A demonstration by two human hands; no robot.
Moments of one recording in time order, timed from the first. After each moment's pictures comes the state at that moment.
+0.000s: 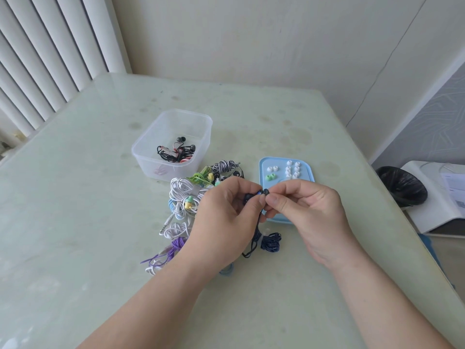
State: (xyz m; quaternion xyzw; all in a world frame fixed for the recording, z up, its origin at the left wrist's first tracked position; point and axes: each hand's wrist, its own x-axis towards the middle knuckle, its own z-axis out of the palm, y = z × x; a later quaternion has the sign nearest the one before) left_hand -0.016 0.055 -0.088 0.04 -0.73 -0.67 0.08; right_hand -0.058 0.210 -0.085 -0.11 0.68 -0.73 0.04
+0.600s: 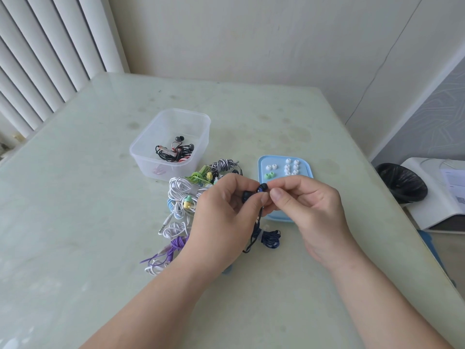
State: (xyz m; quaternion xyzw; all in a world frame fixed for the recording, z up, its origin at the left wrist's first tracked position) left_hand -0.016 0.059 -0.089 0.03 -0.71 -0.69 0.13; right_hand -0.057 0.213 -0.091 -0.14 0.66 -0.73 0.02
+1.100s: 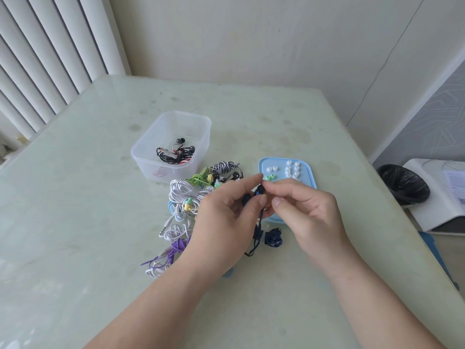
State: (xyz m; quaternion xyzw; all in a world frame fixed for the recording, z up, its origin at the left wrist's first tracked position) left_hand -0.018 0.058 -0.095 0.01 -0.73 -0.67 0.13; right_hand -0.051 0.208 -0.090 -0.17 0.68 -0.72 0.02
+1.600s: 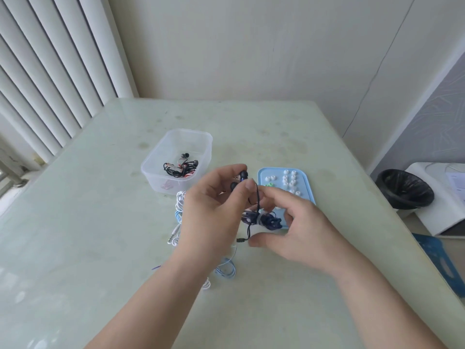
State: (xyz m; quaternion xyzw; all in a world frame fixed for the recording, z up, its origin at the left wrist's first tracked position) left_hand -0.010 0.050 -0.055 0.06 -0.63 -0.76 0.15; right_hand -0.037 0.215 -0.058 -0.20 0.88 -0.43 0.08
